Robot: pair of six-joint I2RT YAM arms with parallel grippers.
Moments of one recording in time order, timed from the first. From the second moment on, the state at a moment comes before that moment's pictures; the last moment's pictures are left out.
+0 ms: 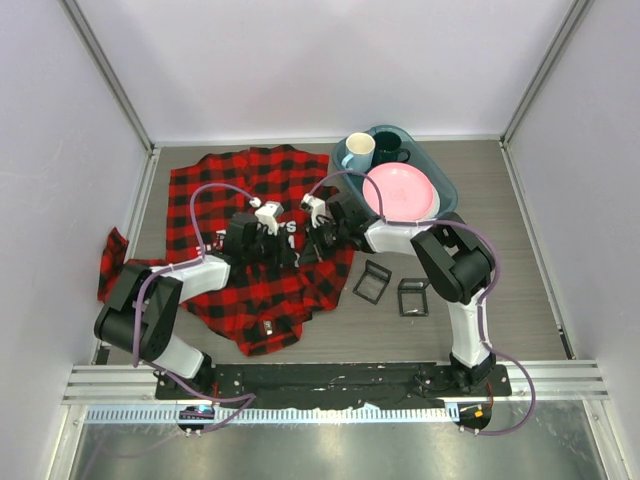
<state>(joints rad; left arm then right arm) -0.40 1.52 0.66 0.20 0.31 -0.24 0.67 2.03 1.21 0.09 -0.60 0.23</state>
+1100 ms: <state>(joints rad) -0.41 1.58 0.62 0.32 0.24 -0.29 0.62 2.10 1.31 -0.03 -0.73 0.18</state>
